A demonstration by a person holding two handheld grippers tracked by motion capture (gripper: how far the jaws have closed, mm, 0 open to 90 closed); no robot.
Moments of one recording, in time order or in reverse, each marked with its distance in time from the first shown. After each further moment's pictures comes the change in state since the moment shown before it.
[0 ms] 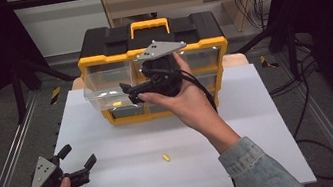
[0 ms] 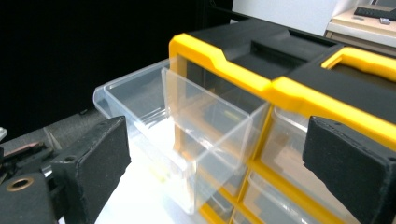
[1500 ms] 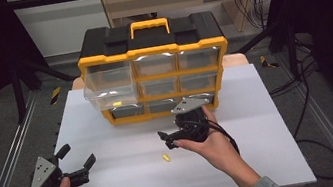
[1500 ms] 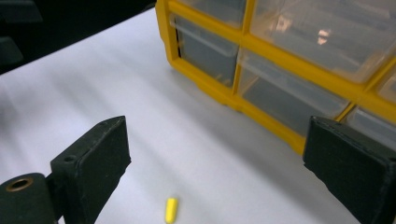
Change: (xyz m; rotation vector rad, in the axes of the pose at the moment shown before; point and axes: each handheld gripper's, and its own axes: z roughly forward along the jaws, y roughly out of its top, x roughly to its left) left arm 0.001 0.001 0.000 -0.005 0.012 0.011; right arm -0.004 -0.149 -0.005 0.239 -0.010 0.083
